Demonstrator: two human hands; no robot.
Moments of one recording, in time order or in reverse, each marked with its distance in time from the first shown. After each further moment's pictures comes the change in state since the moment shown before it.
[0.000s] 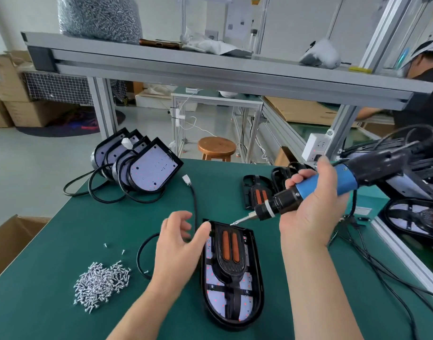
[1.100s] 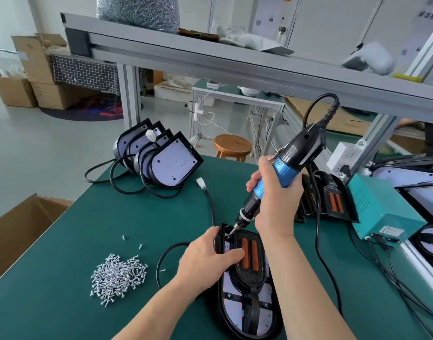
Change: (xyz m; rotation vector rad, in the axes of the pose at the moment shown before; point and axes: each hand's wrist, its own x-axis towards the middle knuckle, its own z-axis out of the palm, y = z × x) left_hand 0.014 -0.023 0.007 0.122 -0.388 -0.195; right_hand -0.001 0.085 0.045 -0.340 -0.267 -0.141
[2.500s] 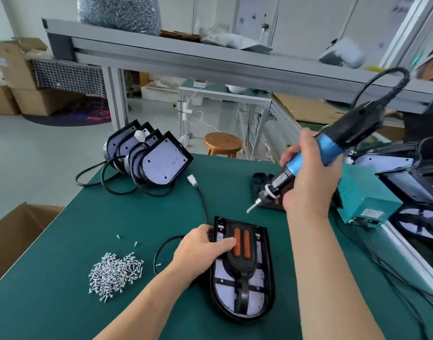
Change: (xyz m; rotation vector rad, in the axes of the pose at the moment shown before) left_hand 0.006 0.000 0.000 -0.042 -0.032 -0.042; right_hand 0.017 -0.069 -0.024 0.080 0.183 -0.060
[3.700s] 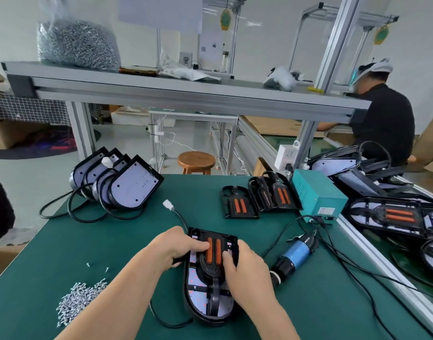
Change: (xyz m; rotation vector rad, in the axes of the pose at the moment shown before) left_hand 0.036 0.038 -0.011 0.072 -0.167 -0.191; right_hand -0.098 0.054 -0.103 -1.548 -0.479 0.186
